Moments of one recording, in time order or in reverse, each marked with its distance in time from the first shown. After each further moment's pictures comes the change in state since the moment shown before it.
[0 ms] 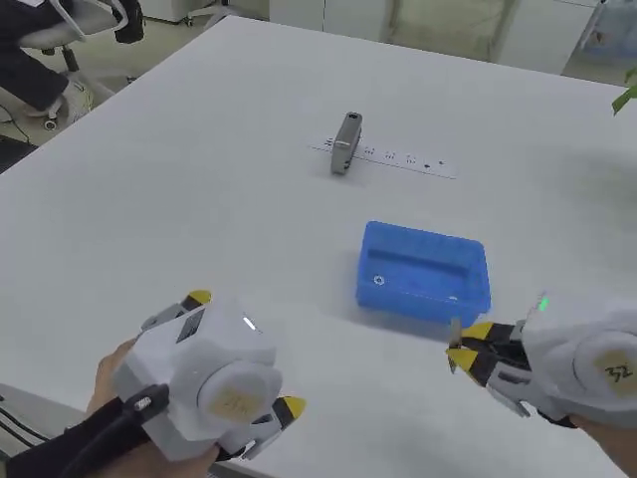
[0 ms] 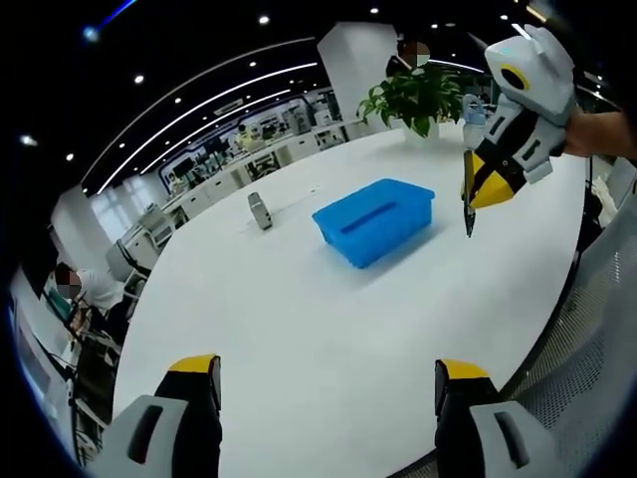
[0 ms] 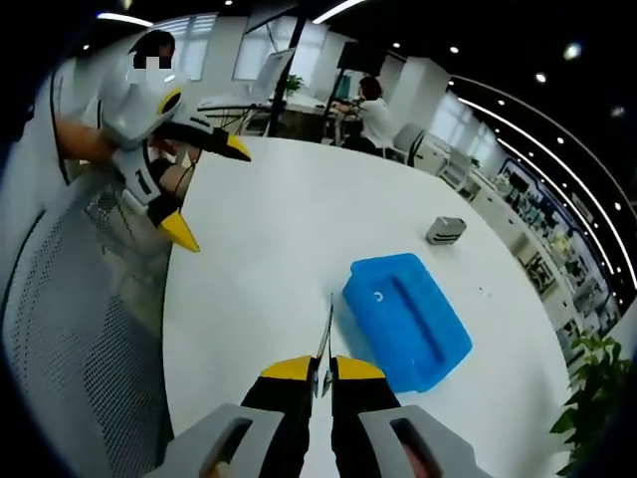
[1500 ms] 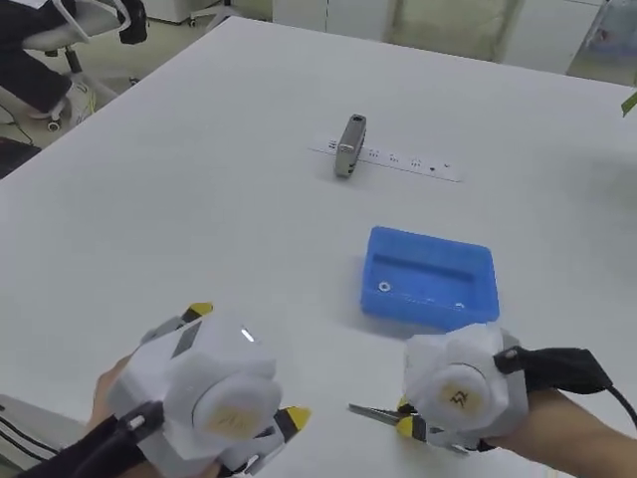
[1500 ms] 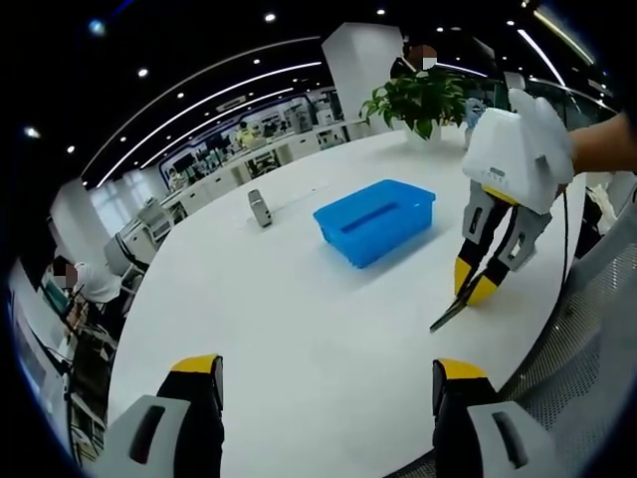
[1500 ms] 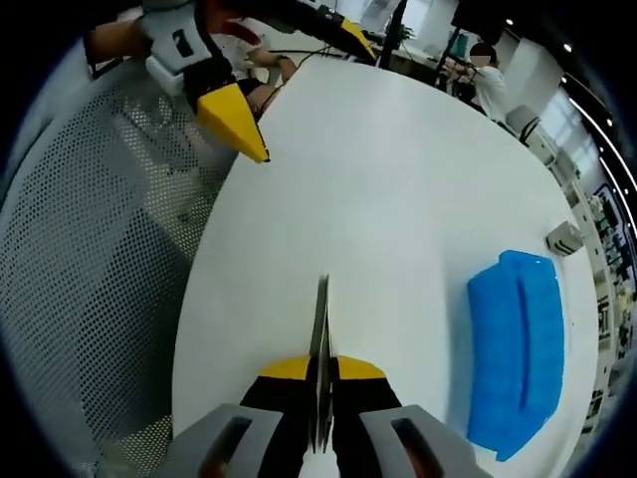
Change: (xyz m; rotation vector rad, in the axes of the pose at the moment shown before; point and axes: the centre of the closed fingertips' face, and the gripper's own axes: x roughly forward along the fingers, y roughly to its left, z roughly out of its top) left arm 0.001 -0.002 0.000 -0.020 0.003 -0.012; right arm 0.071 0.060 -0.028 -0.206 0.252 0.365
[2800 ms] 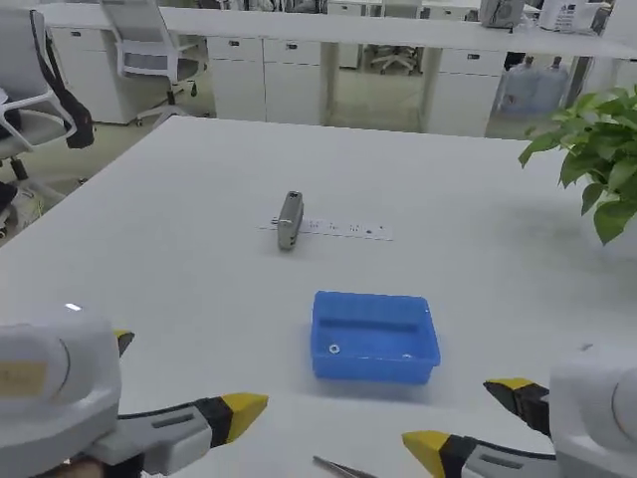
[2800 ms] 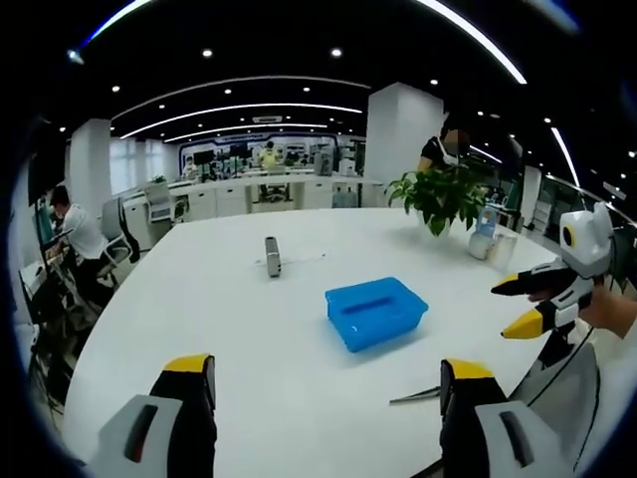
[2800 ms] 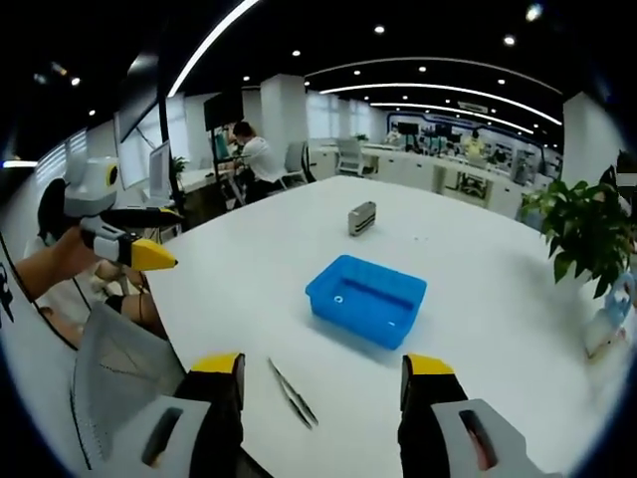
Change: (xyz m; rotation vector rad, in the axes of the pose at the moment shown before) left arm -0.056 0.036 0.079 -0.322 -0.227 -0.111; right arm -0.170 -0.007 -0.011 0.833 -0.556 -0.536
